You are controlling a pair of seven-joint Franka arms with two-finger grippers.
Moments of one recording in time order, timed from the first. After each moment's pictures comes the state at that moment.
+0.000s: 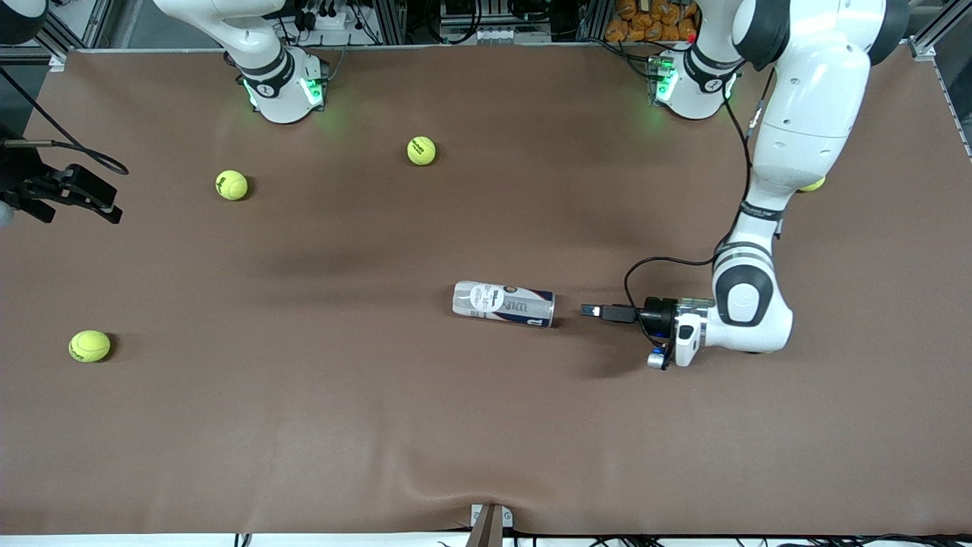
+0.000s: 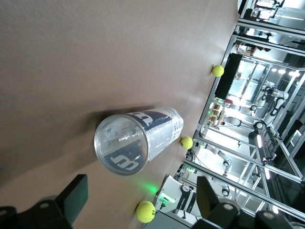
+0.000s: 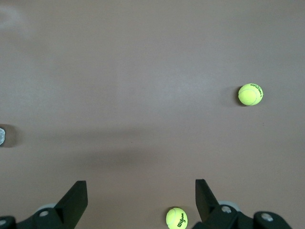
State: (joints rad) left arm -0.20 0.82 0.02 -1.62 -1.32 1.79 0.52; right arm 0.07 -0.05 -0.10 -1.66 -0.01 1.69 0.00
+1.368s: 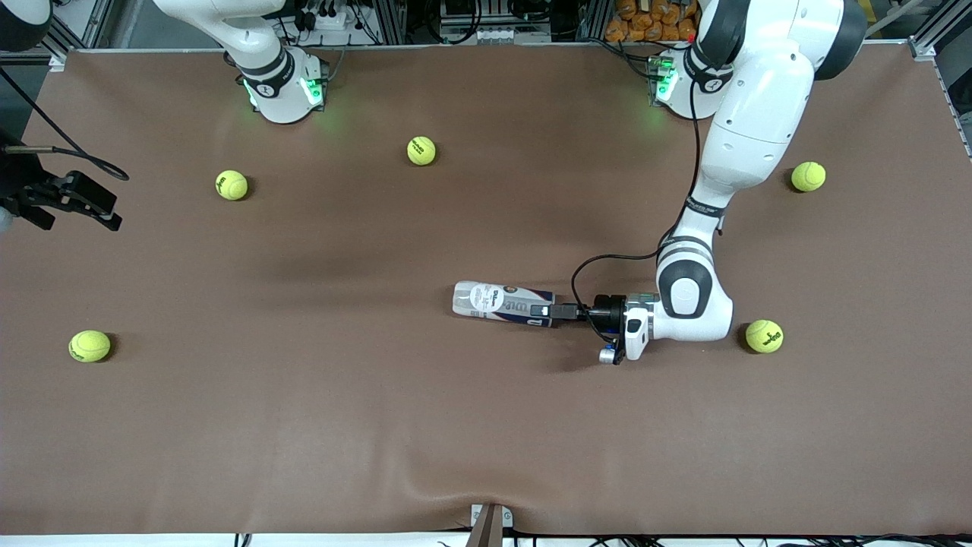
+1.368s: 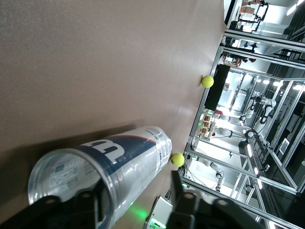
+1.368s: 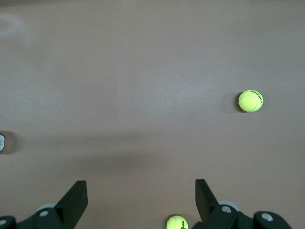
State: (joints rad) left arm -0.33 0.86 0.02 -1.60 -1.51 1.91 0.57; right arm 0.07 -0.05 -0.10 -1.67 -0.01 1.72 0.00
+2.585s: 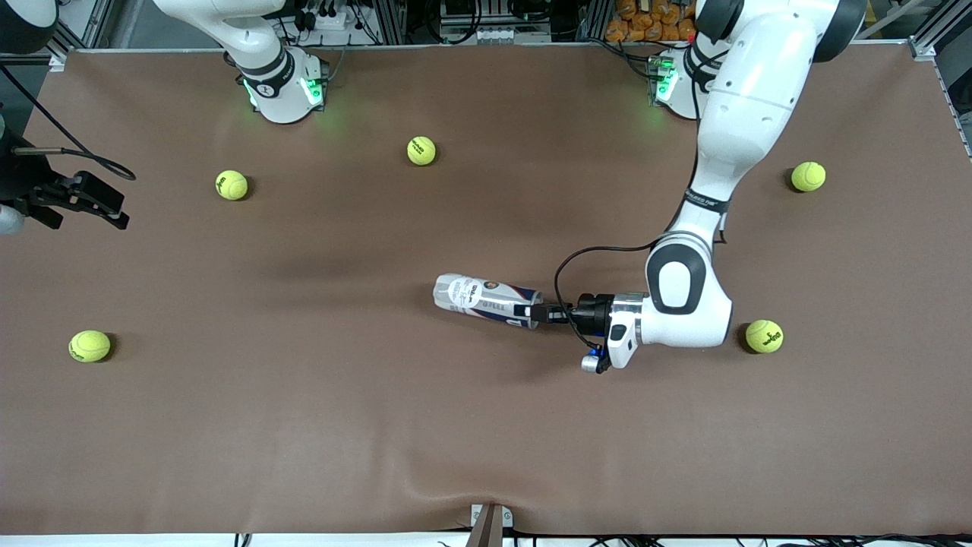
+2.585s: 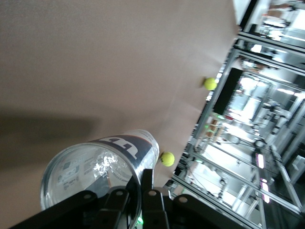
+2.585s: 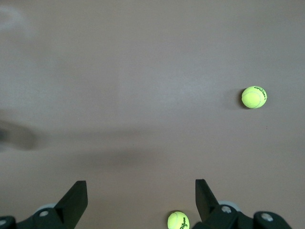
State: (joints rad) left arm -0.40 0.77 0.02 -1.47 -1.32 1.95 0.14; right arm 0.07 -0.04 -0.10 -1.68 0.00 1.71 0.00
